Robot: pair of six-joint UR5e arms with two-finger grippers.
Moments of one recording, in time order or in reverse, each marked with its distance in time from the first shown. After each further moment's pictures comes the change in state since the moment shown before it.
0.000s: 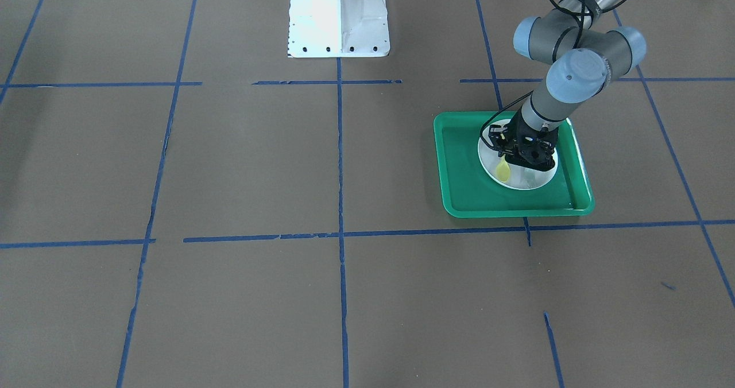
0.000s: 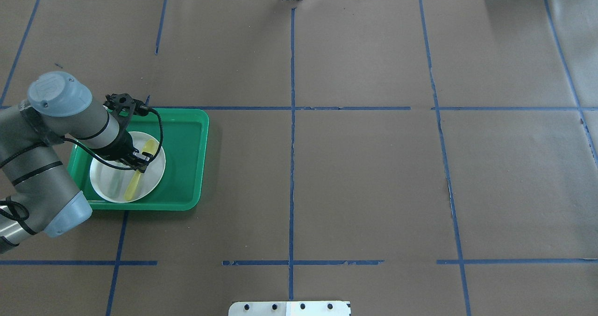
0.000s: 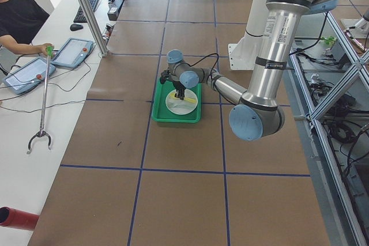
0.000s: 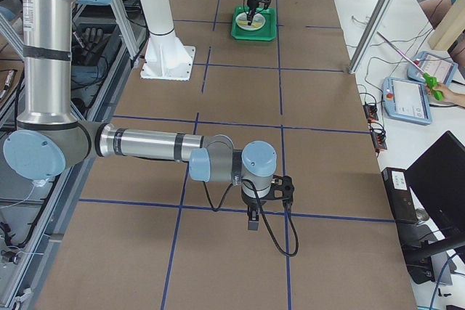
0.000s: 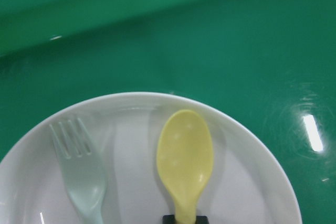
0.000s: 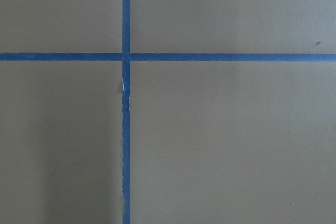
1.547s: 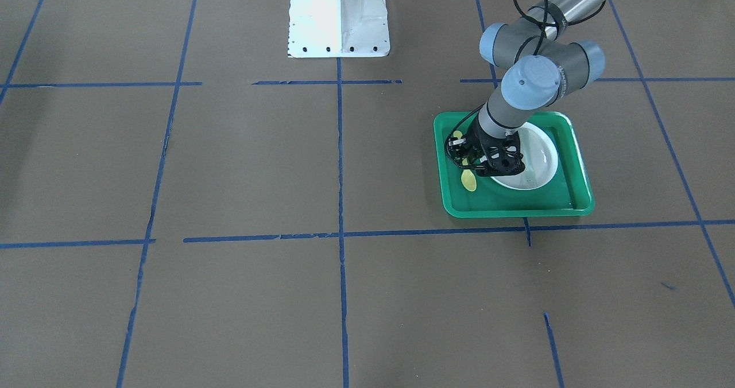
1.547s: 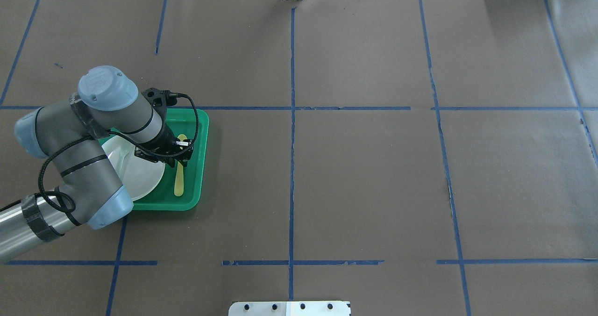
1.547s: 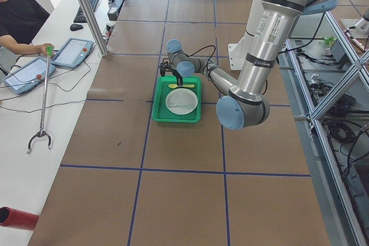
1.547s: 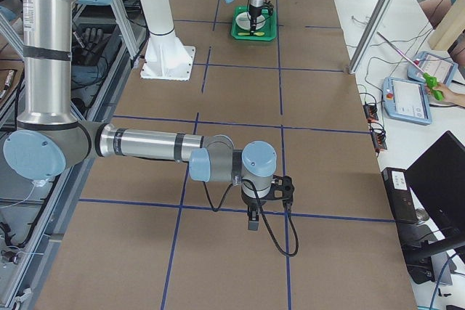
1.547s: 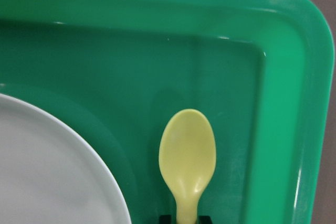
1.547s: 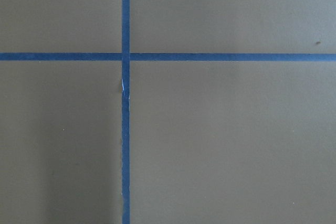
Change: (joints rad) left arm 0.045 -0.150 0.082 -0.036 0.000 -0.418; right arm 0.000 0.000 0.000 0.000 -0.001 0.000
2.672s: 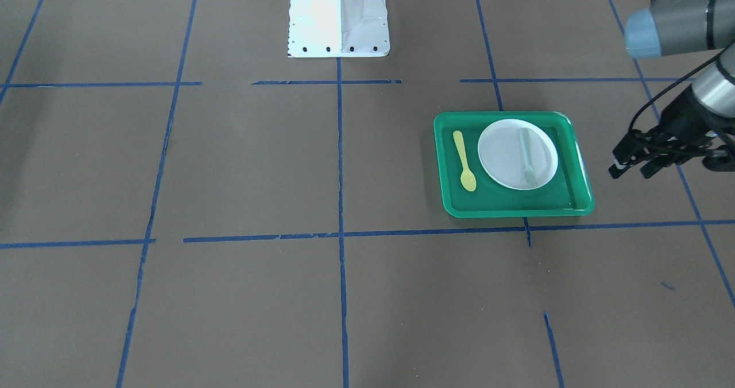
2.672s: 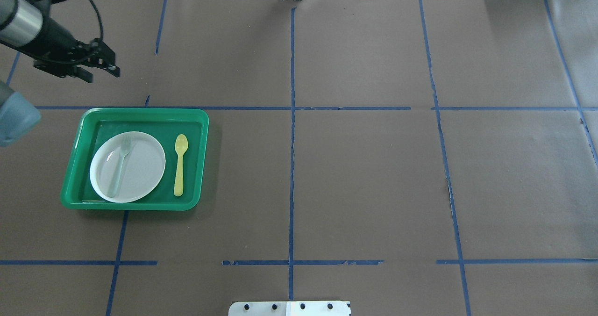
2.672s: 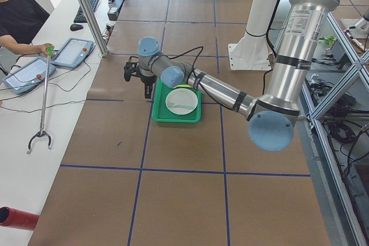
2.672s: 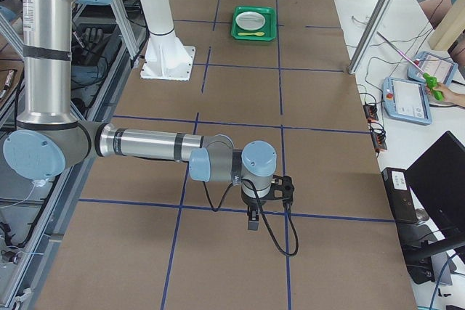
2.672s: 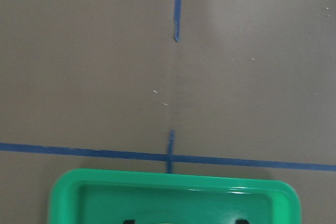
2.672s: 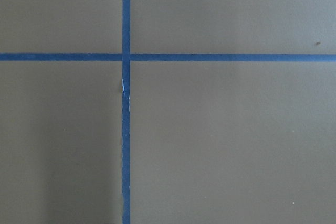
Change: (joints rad) left arm -0.556 0.244 -0.149 0.038 -0.164 0.491; right arm 0.000 0.000 0.000 0.000 0.000 0.000
